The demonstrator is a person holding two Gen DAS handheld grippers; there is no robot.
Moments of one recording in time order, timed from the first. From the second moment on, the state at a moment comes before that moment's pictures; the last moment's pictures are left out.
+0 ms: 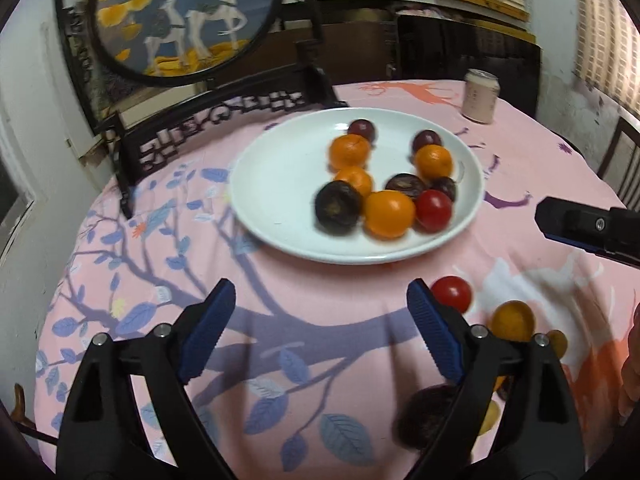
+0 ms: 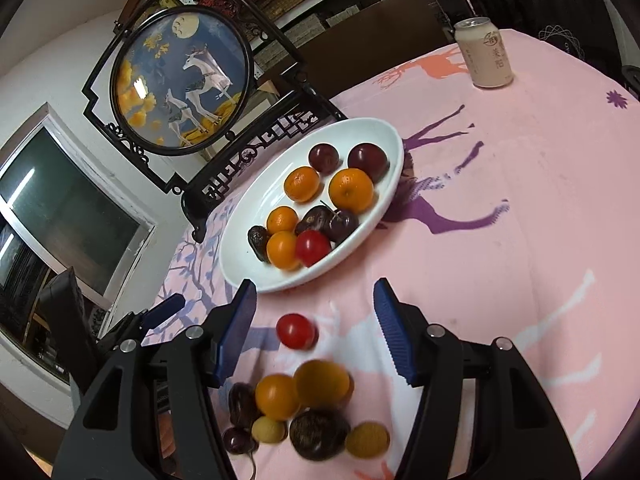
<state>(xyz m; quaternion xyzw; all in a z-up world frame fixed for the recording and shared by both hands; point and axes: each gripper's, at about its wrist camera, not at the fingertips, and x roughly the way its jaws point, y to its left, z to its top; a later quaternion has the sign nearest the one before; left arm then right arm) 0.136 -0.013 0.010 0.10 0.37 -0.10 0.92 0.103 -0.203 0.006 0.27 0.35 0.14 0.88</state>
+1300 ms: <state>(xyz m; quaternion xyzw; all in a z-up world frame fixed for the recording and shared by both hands) 0.147 0.033 0.001 -0.01 0.45 -0.10 0.89 0.106 -0.185 -0.018 0.25 0.45 0.18 0.84</state>
